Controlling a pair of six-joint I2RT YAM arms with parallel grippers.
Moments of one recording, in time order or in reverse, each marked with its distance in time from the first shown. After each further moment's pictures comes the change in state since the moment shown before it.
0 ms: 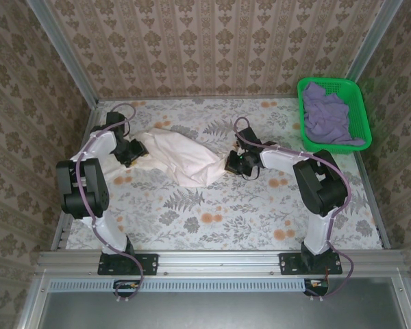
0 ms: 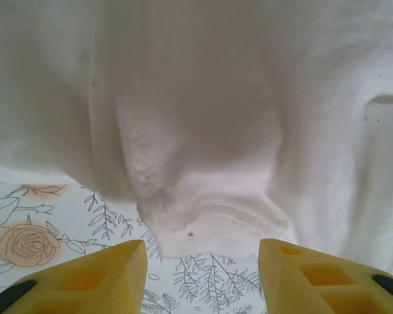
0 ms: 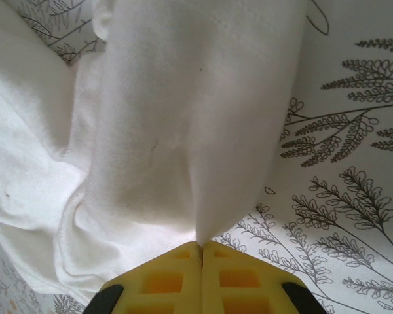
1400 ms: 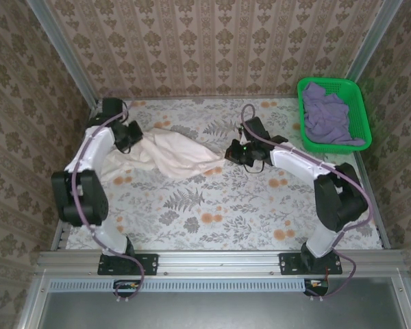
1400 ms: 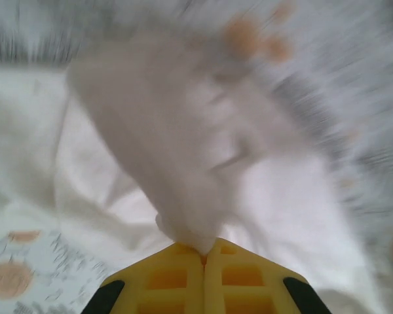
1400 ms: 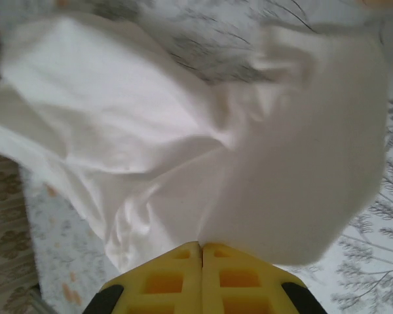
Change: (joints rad) left arm -0.050 -0.160 0.112 0.087 -0.045 -0.056; right arm 0.000 -0.219 0.057 -0.072 0.002 -0.030
